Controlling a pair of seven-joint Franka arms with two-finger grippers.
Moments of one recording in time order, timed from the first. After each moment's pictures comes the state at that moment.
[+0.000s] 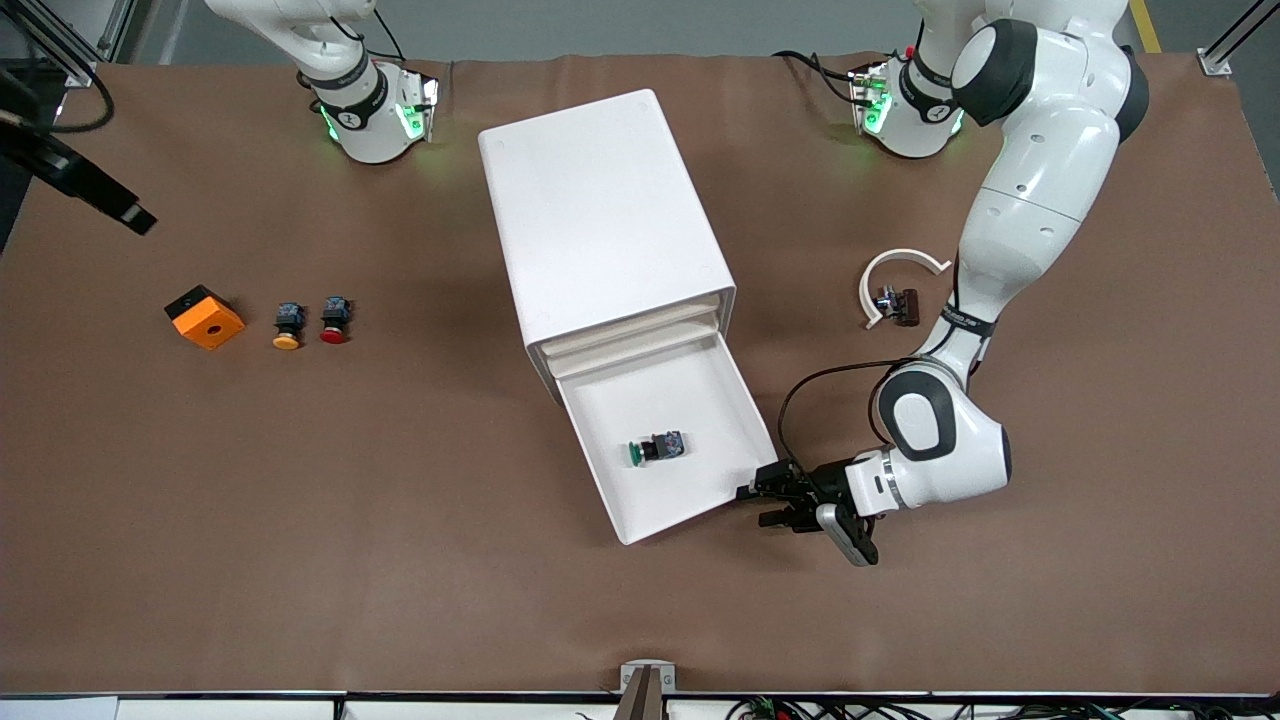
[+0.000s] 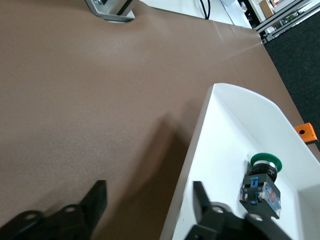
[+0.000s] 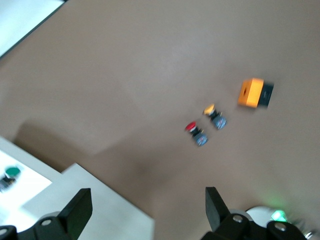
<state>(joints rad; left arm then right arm) -0.08 1.01 -0.30 -1.28 -1.01 2.37 0.97 0.02 -0.10 0.04 -1.56 0.05 1.46 0.77</state>
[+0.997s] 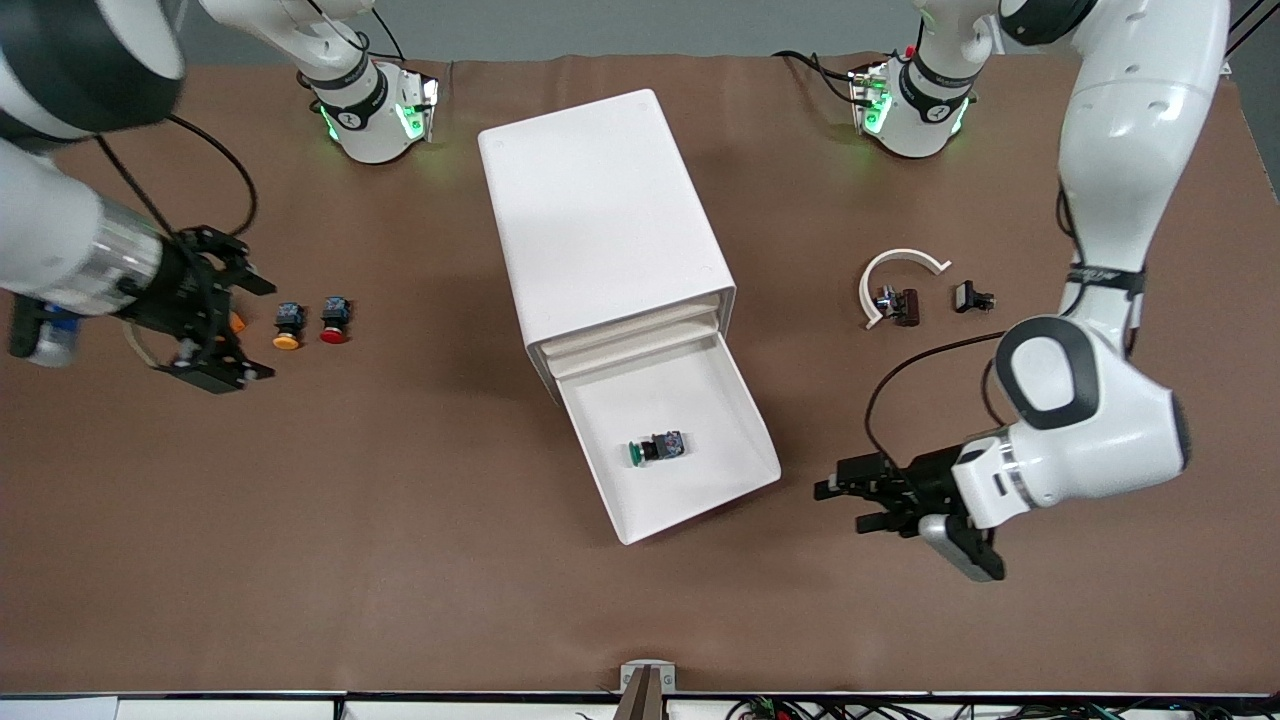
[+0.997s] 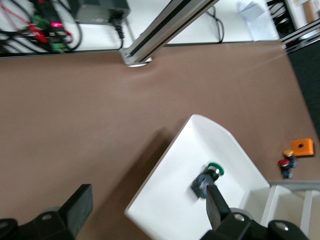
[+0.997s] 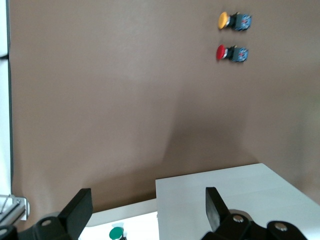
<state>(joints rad) 0.03 0.69 -0.28 -1.30 -0.63 2.14 0.48 0.20 0.35 0.04 -1.18 0.09 1.48 1.68</state>
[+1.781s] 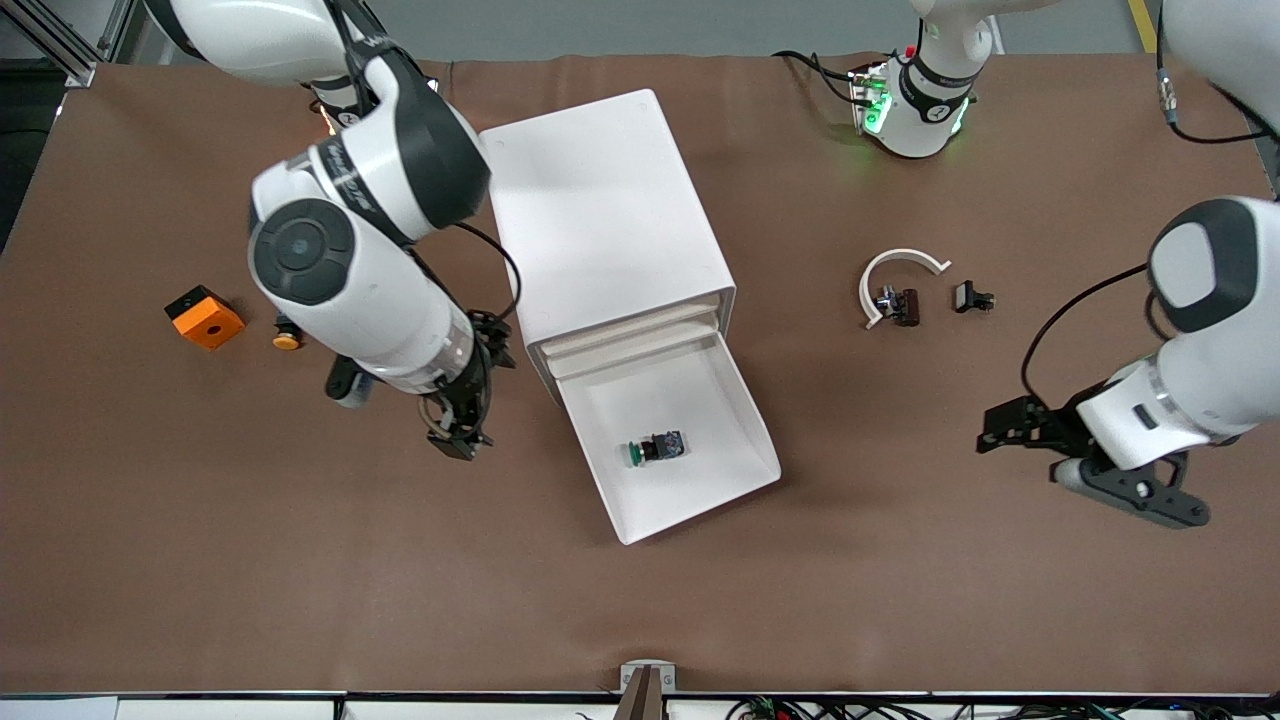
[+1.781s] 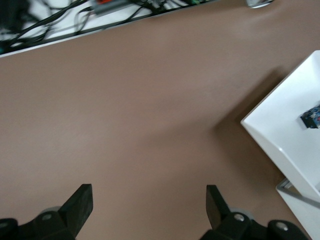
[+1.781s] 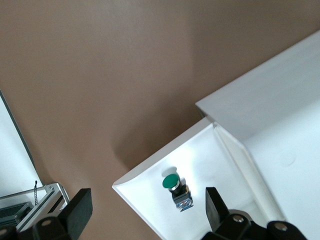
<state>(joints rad) 0.15 0.43 -0.27 -1.35 -0.07 1.88 0.23 0.46 0.70 0.04 -0.90 0.09 1.69 2.33</state>
